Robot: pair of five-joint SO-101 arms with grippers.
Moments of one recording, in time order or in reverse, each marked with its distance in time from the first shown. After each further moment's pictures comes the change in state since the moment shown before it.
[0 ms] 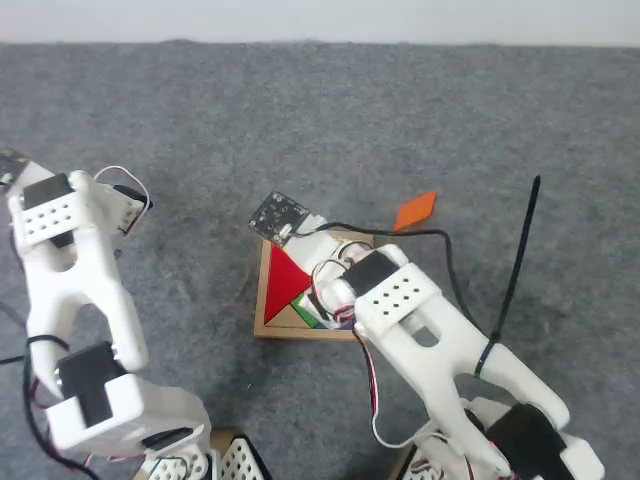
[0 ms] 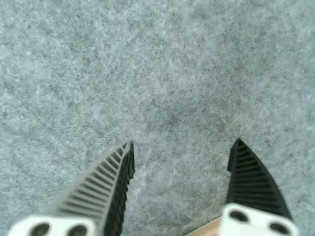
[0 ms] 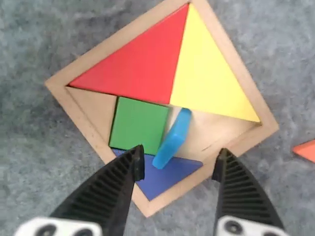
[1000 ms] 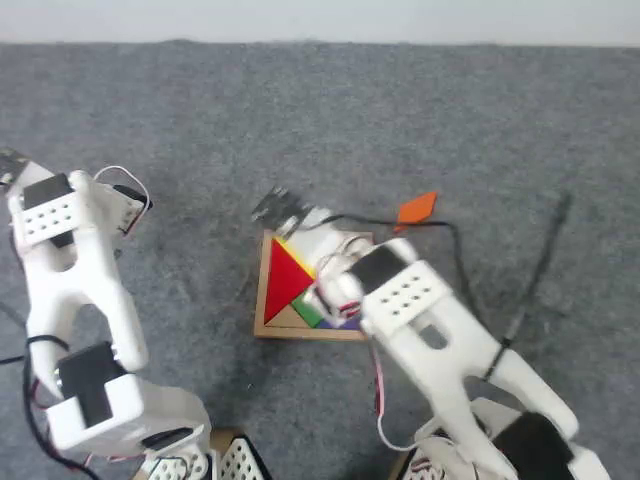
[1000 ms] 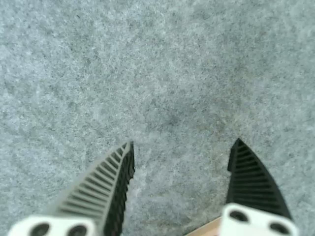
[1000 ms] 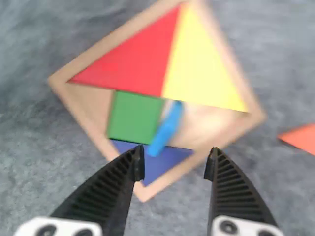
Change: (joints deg) left arm 0.0 0.0 0.0 0.0 0.0; right arm 2.5 -3.5 -3.3 6.9 0.0
